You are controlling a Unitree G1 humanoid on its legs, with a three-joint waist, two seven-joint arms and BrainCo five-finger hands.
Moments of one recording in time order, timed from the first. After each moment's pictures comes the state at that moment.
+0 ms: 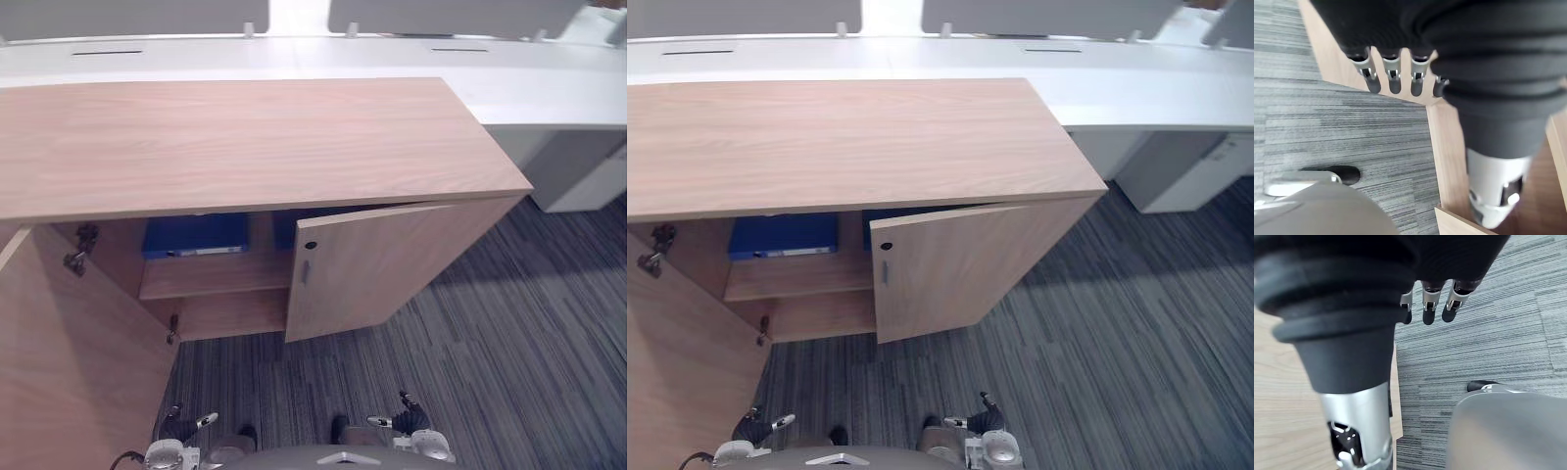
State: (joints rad) left arm 0.15 0.14 0.08 0.99 0.02 -0.06 0.14; right arm 0.13 -0.09 -0.08 0.85 -0.08 -0.06 -0.12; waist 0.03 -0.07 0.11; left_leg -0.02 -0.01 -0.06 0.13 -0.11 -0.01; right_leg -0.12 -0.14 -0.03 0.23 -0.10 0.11
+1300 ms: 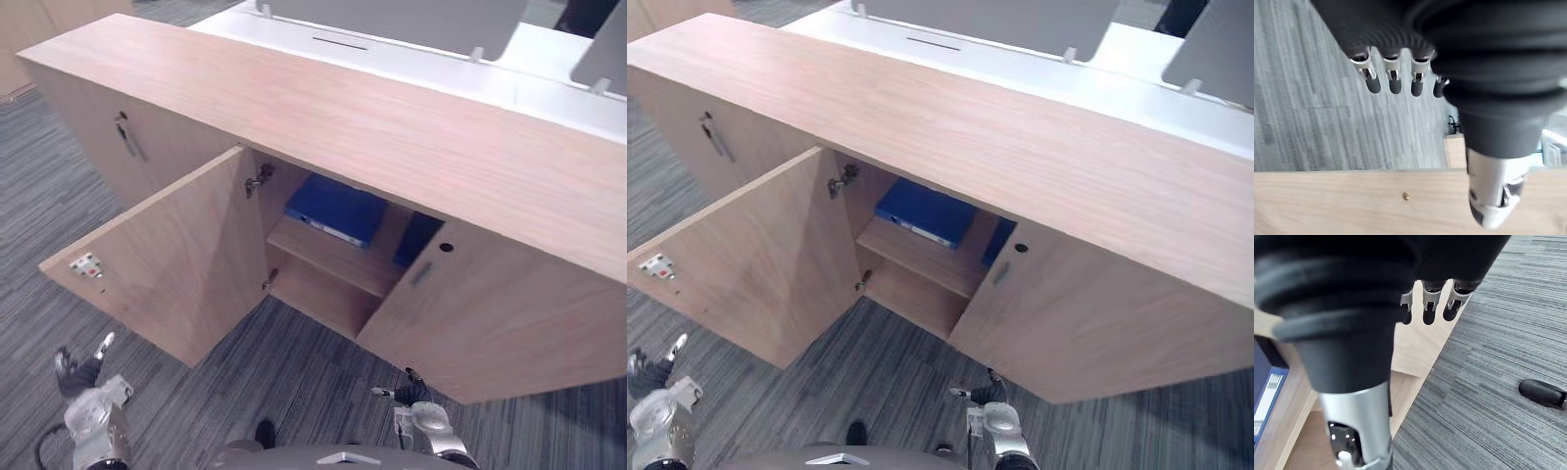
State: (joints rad) left arm 0.09 0.21 0.47 0.51 -0.31 -0.17 0.31; right arm -0.01 -0.09 -0.12 0.91 -0.07 -0.04 -0.16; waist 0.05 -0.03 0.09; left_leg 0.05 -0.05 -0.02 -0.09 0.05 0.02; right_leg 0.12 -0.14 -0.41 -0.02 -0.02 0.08
